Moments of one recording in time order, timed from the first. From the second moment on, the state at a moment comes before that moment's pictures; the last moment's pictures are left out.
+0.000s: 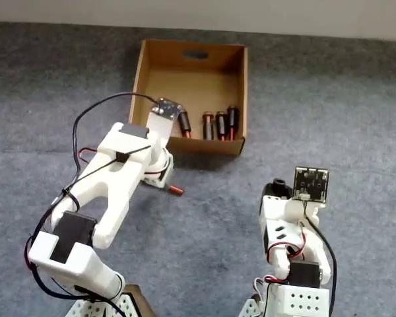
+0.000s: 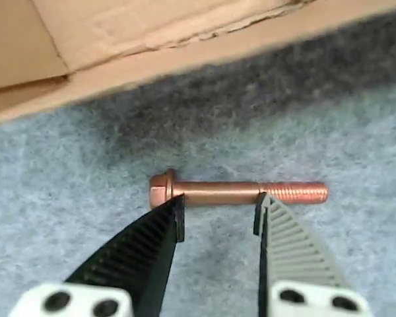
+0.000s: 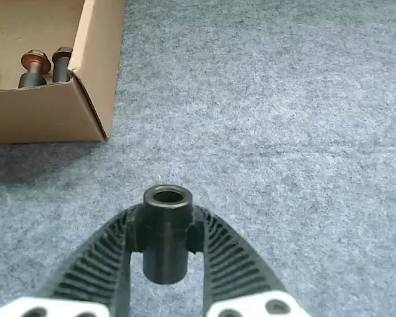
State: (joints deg) left arm 8.1 5.4 25.1 62.5 -3.3; right arm -0.8 -97.8 92.7 45.8 0.1
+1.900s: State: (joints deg) left arm 13.2 4.6 31.7 60.8 27.0; right arm -0.8 -97.8 92.7 45.8 0.1
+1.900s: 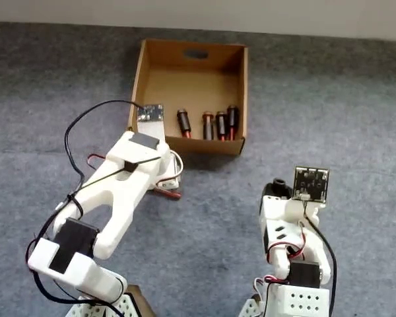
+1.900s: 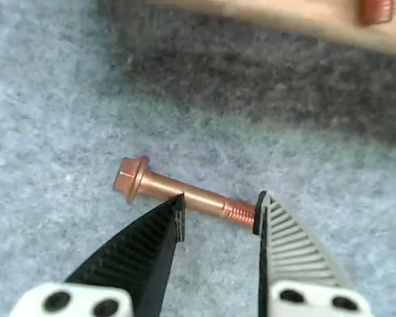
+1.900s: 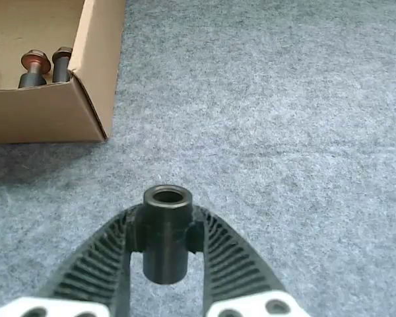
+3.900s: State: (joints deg) left arm 7.4 -10.9 47.5 47.3 21.4; right arm -0.8 -97.8 92.7 45.8 0.1
